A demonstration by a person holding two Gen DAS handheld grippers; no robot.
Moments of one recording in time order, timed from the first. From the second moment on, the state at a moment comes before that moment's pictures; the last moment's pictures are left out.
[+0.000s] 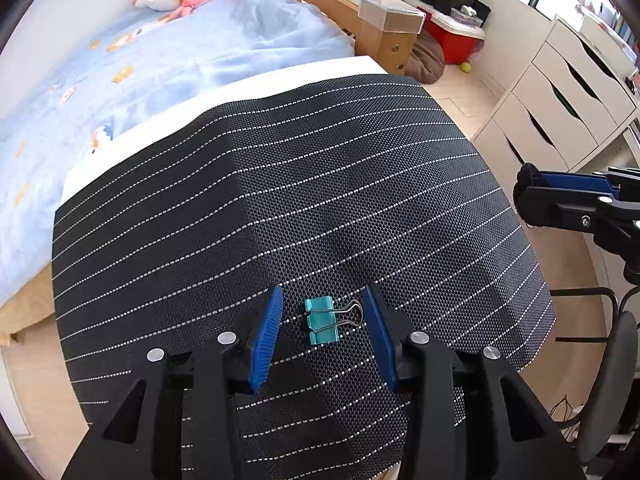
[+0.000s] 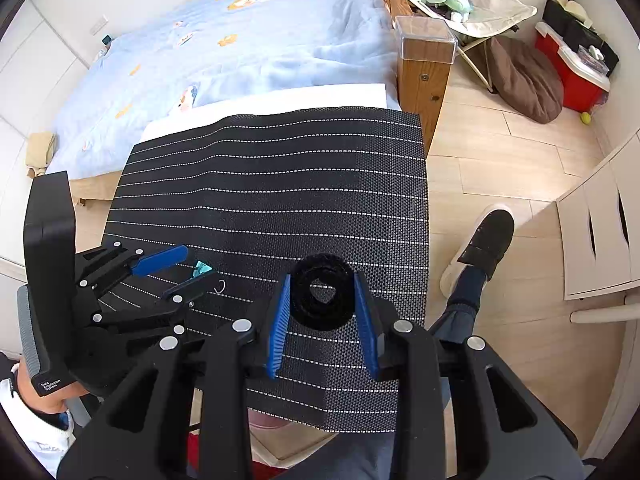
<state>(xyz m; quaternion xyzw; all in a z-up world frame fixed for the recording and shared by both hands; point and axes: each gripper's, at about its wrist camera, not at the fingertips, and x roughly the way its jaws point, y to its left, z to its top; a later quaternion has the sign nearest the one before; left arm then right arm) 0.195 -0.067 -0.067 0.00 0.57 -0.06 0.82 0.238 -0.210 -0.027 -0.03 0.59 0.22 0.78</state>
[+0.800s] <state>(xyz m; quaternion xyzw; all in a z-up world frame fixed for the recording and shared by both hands) 0.171 -0.044 -0.036 0.02 0.54 -0.06 0.84 0.216 -0.188 -0.011 -0.04 0.57 0.26 0.78</state>
